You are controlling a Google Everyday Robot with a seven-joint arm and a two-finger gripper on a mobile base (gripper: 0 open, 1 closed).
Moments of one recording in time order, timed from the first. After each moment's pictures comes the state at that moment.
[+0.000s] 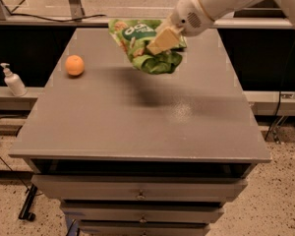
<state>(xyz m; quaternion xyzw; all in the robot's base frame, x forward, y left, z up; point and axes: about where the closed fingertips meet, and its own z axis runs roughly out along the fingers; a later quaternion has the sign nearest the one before) 0.627 -0.036 0.956 -0.55 0.74 0.21 0.33</state>
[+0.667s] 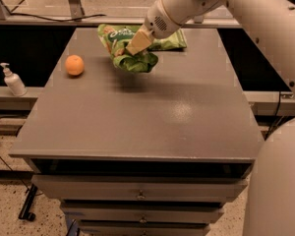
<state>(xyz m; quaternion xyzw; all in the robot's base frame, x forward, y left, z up) 0.680 0.021 0.922 -0.51 0.77 0.21 0.32</state>
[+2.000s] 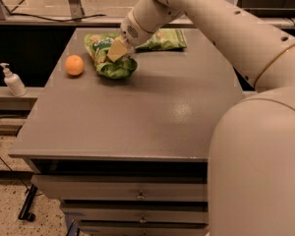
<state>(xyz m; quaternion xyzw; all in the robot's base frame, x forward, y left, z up) 0.706 0.085 0.880 -0.50 0.79 0.21 0.28</state>
